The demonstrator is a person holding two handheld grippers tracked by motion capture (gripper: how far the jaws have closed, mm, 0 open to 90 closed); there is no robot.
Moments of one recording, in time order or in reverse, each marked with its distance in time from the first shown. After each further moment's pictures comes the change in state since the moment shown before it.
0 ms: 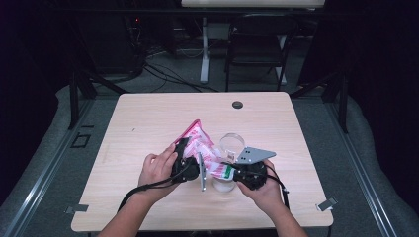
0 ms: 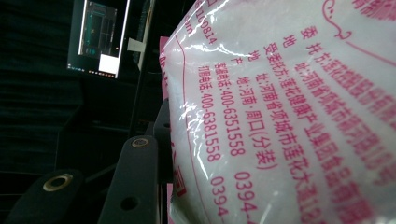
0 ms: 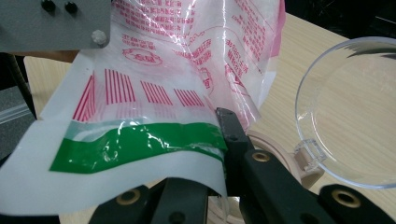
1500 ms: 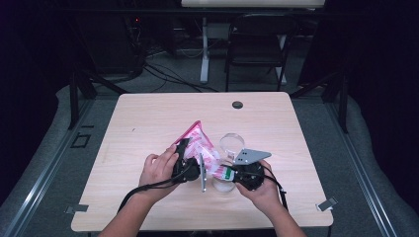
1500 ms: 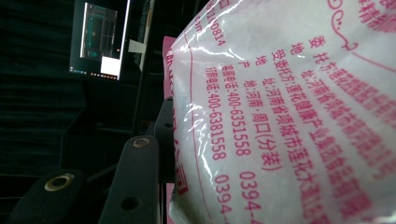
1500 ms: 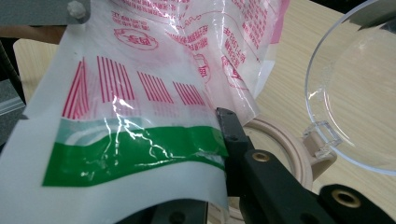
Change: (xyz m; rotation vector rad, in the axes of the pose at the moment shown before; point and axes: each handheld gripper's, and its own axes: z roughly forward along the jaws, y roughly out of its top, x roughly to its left) left arm -0.006 -0.001 0.004 -0.003 0.010 0.022; right arm -0.003 -0.010 0.013 0.043 0.003 0.012
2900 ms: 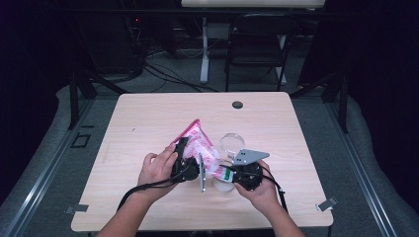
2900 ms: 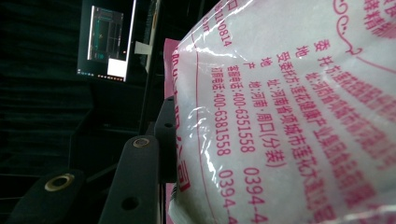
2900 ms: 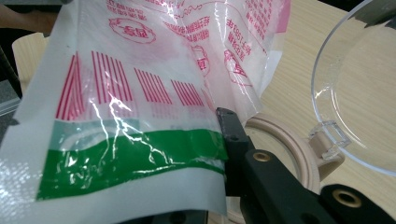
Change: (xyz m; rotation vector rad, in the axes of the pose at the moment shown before) left arm 0.004 -0.001 -0.002 -0.001 0.020 0.017; right arm 0.000 -0.002 0.005 0.003 0.005 0.001
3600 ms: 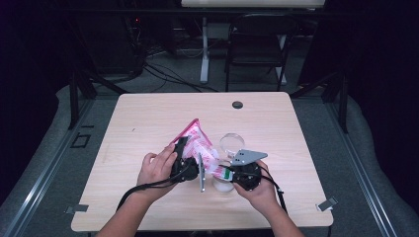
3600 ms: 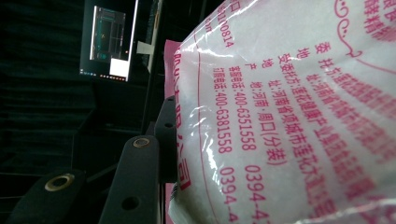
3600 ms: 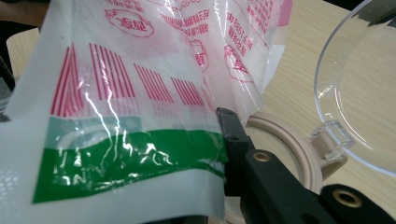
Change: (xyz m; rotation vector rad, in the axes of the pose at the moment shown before) left arm 0.001 -0.001 -0.001 -0.001 0.012 0.002; right arm 0.001 -0.001 0.004 0.007 -0.008 -0.003
